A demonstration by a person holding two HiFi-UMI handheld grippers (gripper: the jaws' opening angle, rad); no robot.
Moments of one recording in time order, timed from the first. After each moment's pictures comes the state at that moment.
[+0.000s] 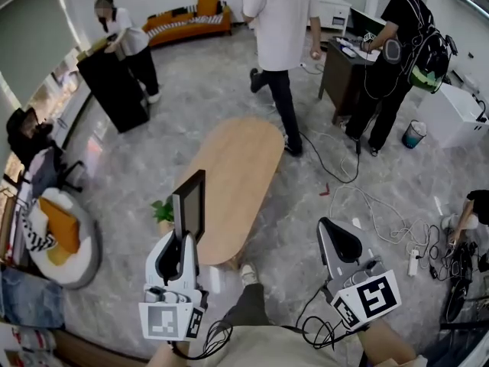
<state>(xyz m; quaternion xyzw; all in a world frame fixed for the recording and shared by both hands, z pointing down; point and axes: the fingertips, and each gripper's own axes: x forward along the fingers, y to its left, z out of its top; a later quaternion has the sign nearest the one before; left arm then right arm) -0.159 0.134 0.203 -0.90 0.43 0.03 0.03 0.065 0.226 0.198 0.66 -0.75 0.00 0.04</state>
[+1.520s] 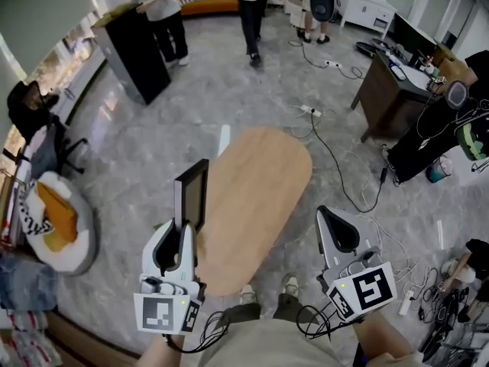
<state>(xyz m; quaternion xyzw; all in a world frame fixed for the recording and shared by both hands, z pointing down) -0.120 -0.129 0.202 -0.88 0.48 0.00 -0.01 0.110 -0.079 0.197 0.61 -0.79 0.02 0.08</state>
